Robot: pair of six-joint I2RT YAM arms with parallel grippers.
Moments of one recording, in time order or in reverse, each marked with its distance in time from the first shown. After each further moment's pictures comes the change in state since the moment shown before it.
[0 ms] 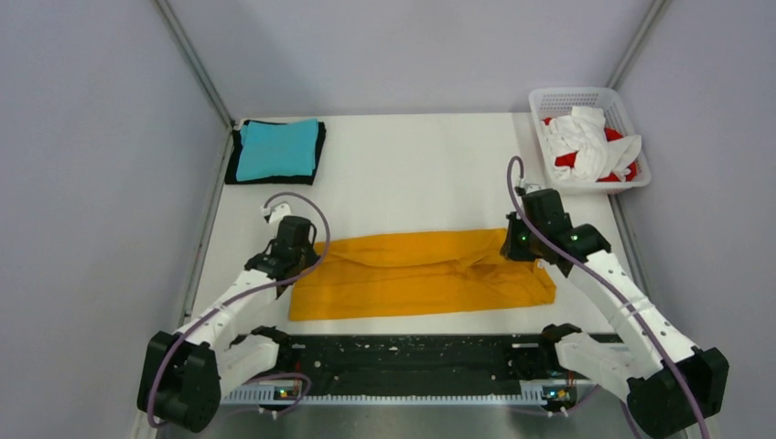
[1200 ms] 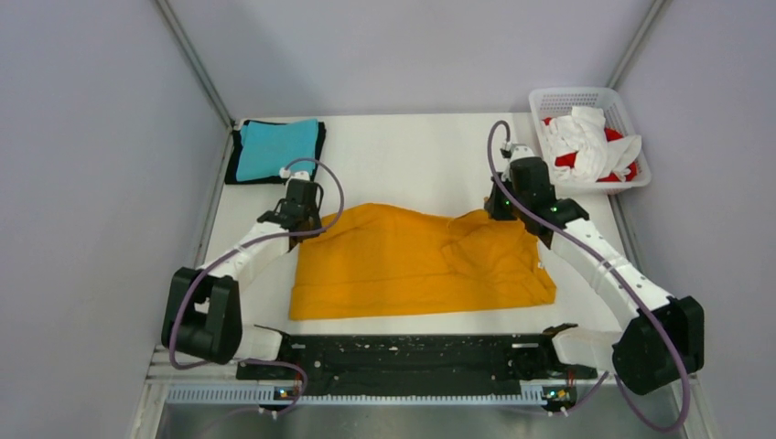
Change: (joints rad) left arm 0.059 0.383 0.327 -0.016 0.083 0.253; right arm 0.000 0.259 0.105 0.389 0.030 -0.069
